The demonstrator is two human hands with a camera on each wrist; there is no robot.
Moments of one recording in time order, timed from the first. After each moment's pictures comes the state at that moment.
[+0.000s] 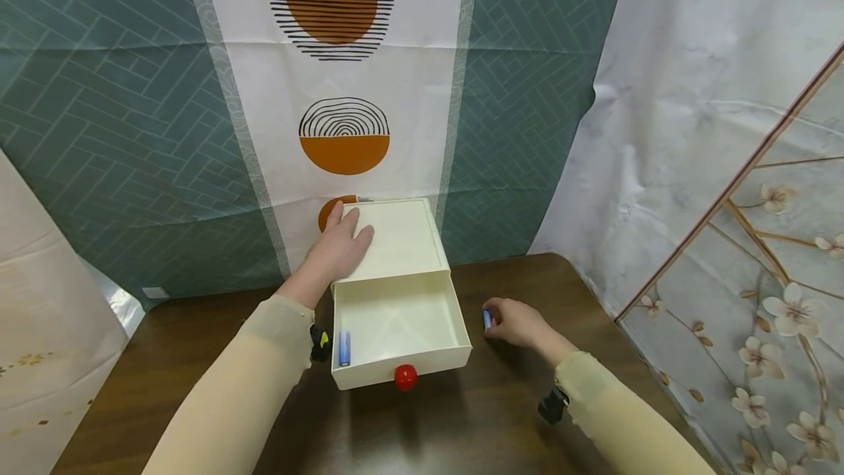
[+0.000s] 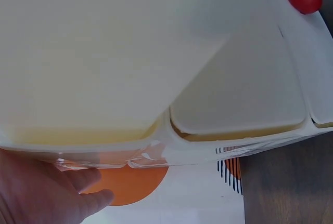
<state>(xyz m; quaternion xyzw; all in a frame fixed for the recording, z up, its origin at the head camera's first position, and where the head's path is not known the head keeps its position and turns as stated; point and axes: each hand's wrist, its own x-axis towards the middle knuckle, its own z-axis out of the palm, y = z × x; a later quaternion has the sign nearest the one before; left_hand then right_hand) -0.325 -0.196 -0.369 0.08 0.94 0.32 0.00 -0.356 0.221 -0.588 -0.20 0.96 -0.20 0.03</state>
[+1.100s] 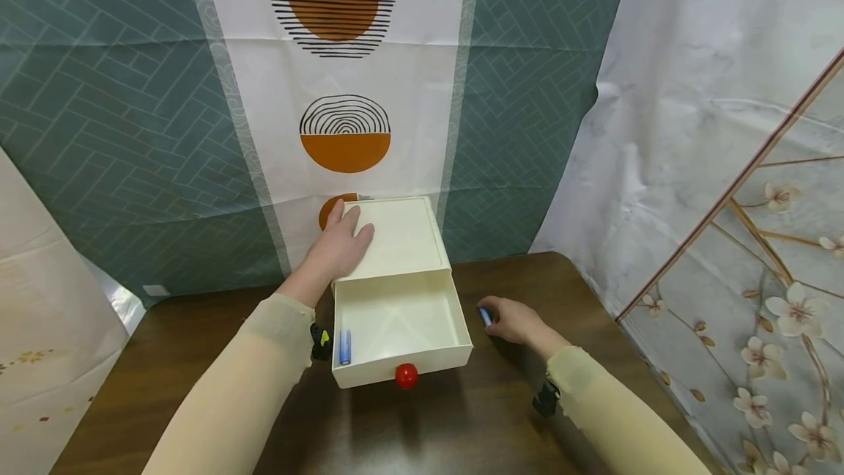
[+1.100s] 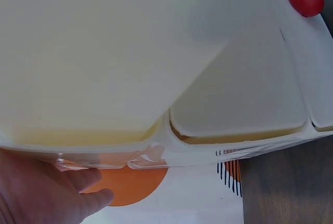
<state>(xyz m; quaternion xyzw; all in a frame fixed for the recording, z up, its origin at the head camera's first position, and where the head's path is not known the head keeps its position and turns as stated) -0.326 -0.195 -0.368 0.08 0.94 0.32 0.00 -0.372 0.217 -0.603 -0.18 0.96 -0.19 0.06</state>
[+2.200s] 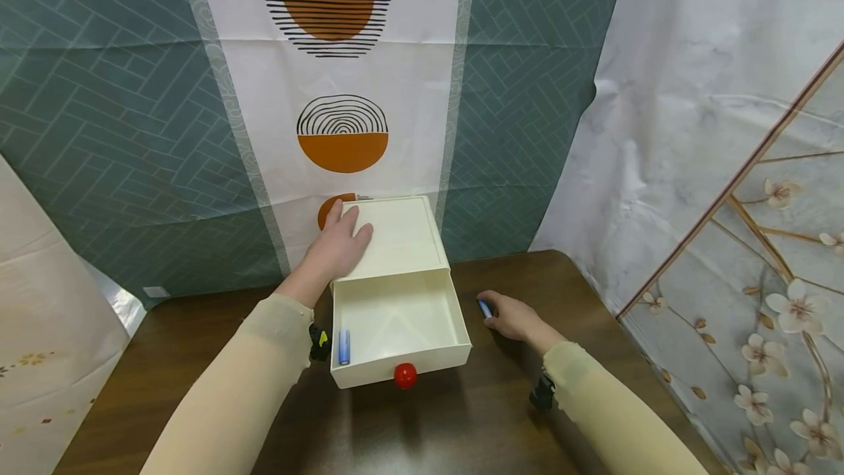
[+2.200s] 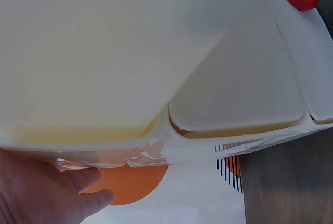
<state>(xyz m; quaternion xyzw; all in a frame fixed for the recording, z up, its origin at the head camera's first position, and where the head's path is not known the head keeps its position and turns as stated) -0.325 -0.194 -0.367 0.08 0.94 0.32 0.00 -0.372 0.214 -0.601 -0.15 0.96 -0.22 0.07</state>
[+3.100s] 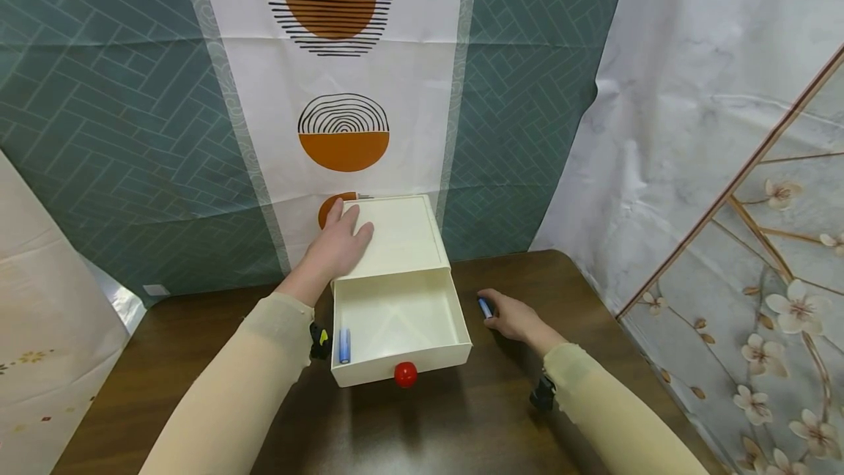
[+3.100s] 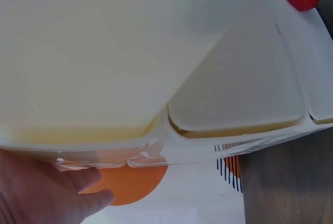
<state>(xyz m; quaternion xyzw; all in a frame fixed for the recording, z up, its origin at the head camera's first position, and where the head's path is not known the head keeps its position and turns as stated) -0.327 -0.197 -0.370 0.09 0.94 0.32 0.01 -0.370 0.214 -0.602 -0.15 0.96 -0.22 0.06</state>
